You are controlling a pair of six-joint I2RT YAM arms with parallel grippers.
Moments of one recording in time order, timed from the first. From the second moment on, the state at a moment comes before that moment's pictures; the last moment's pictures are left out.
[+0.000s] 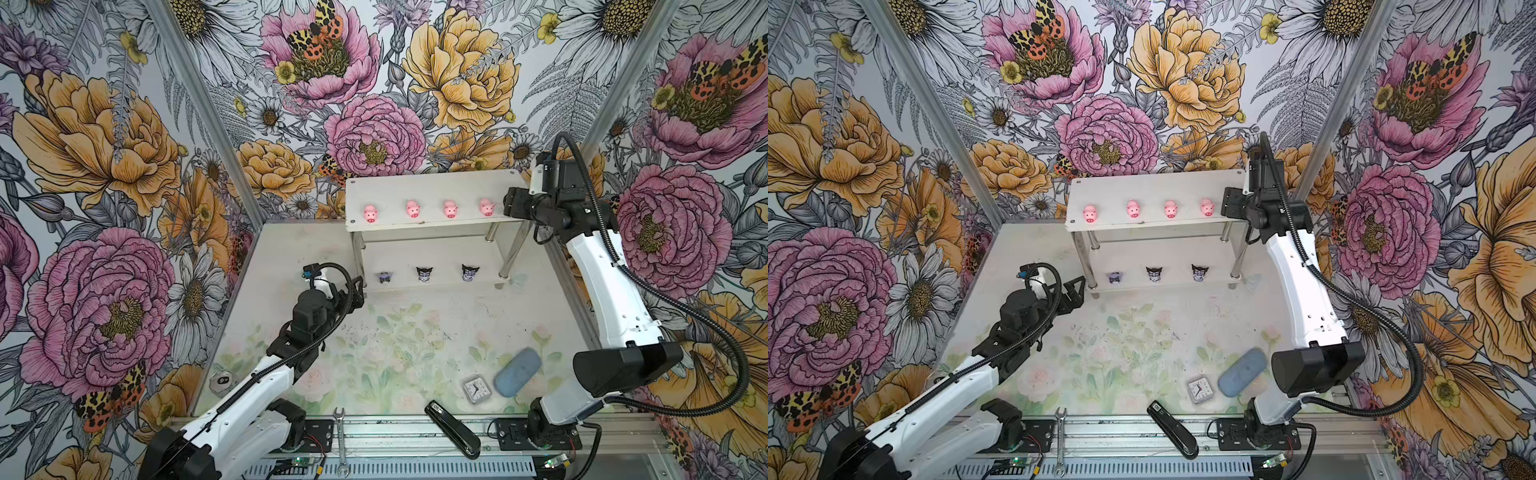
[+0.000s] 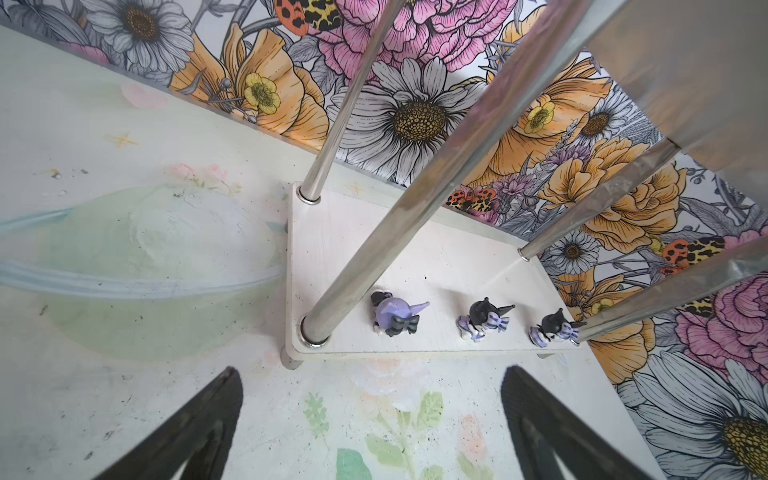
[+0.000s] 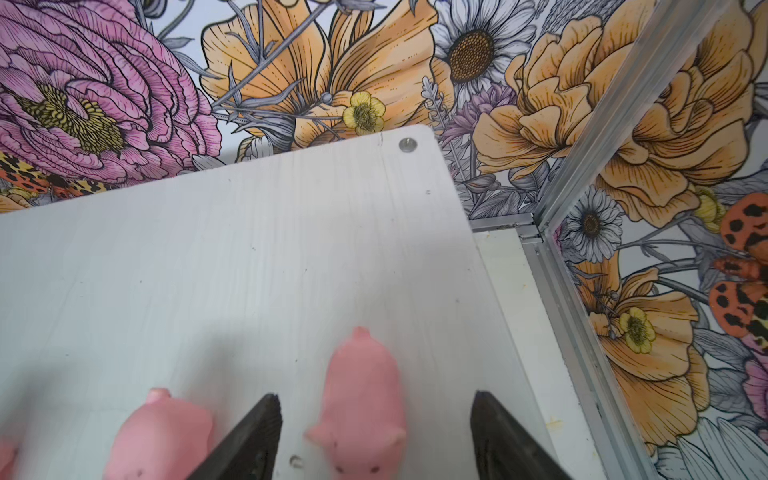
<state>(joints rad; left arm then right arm) -0.45 0.90 0.49 0.16 -0.15 -0.57 0.10 1.58 1.97 -0.95 0.08 0.18</state>
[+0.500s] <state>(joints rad) -0.38 0.80 0.47 0.16 -0.41 -0.39 0.11 0.88 1.14 -0.57 0.23 0.21</state>
